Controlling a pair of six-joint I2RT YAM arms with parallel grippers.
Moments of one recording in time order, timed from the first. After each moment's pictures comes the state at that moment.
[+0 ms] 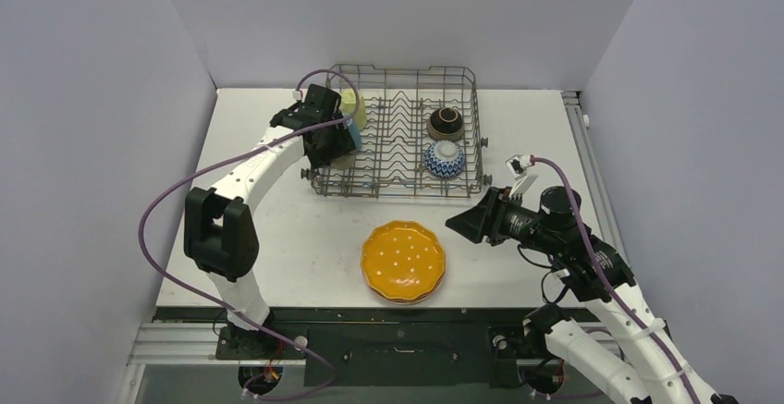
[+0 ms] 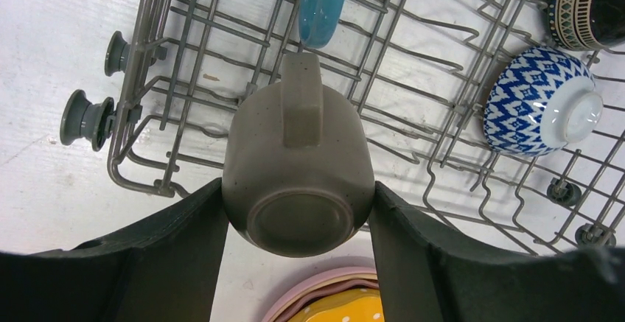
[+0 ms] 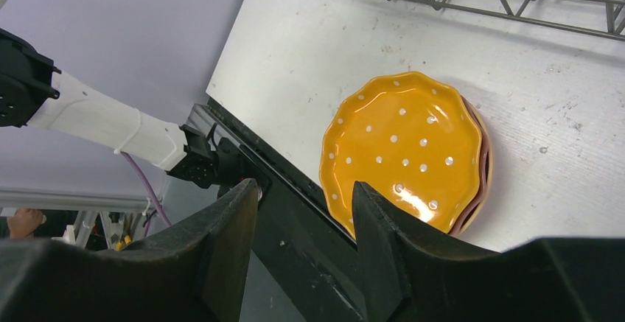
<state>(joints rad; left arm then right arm) -0.38 1.77 1.57 -0.77 -0.12 -0.75 0.50 0.67 0.84 -0.52 -0.42 0.66</state>
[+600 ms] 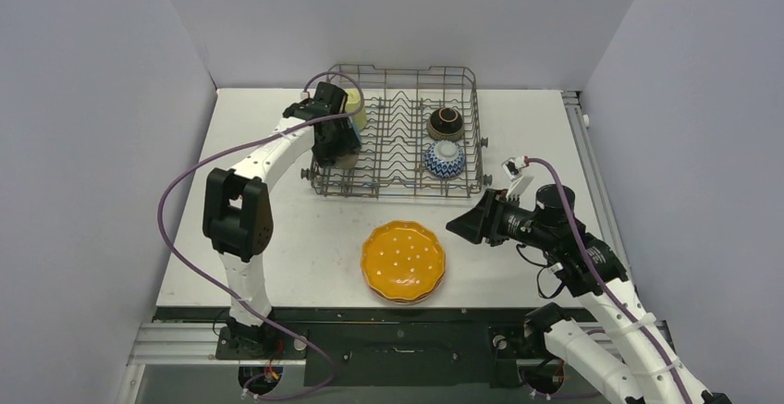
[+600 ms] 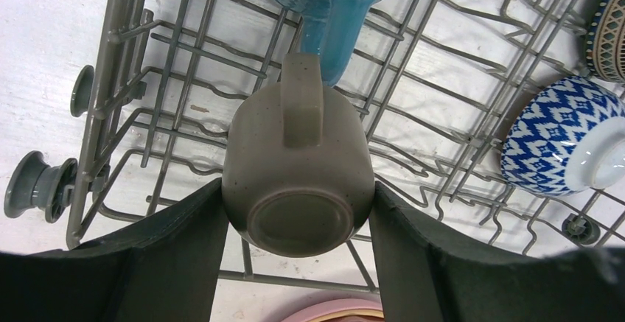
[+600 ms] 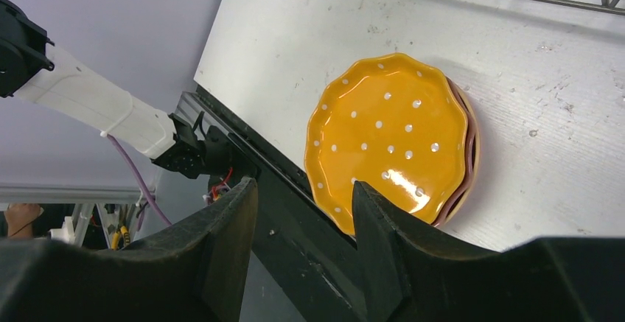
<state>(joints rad) -0.36 1.95 1.69 -0.79 -0.10 -0.76 0.44 0.68 0.79 -0.53 -0.49 0.62</state>
